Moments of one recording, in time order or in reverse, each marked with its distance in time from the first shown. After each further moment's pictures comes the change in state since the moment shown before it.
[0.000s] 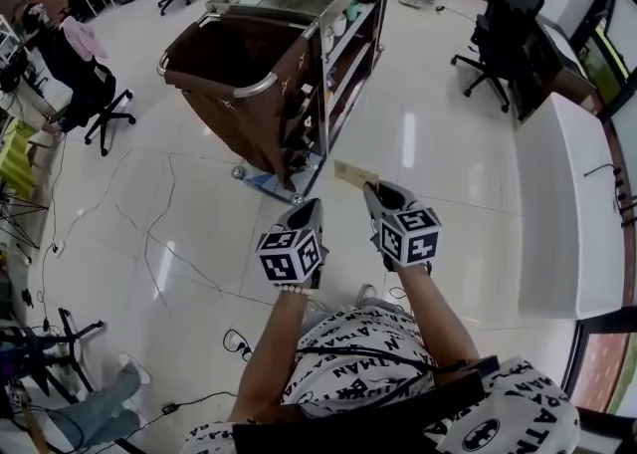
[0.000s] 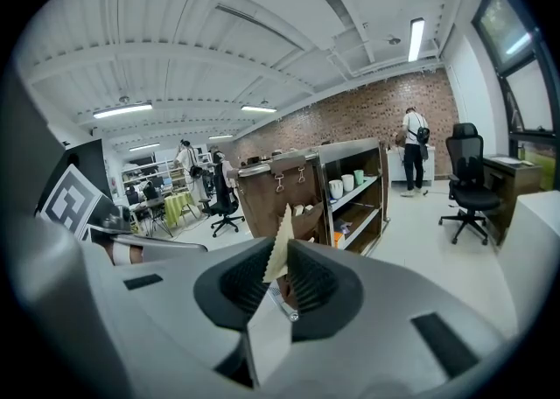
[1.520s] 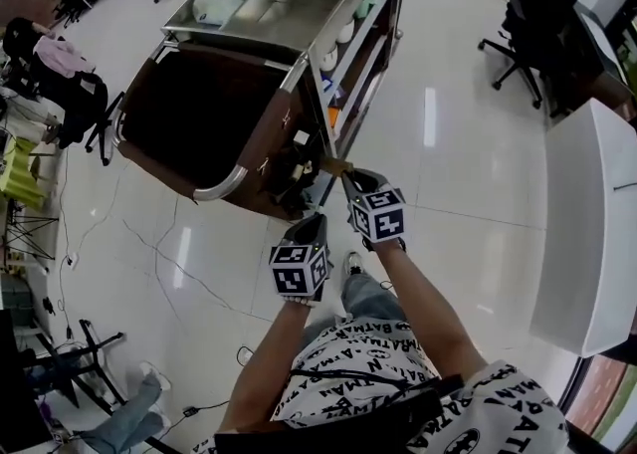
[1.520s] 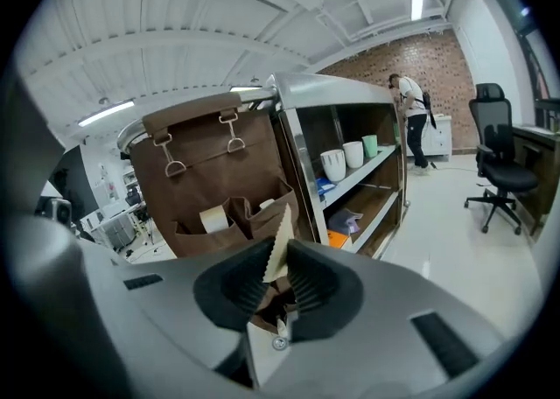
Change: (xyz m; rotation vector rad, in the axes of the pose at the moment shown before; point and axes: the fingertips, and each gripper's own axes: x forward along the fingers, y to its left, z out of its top) left arm 0.213 0.093 0.022 0.065 0.221 0.103; right arm 0.291 -0.128 0.005 0.058 0.122 0.072
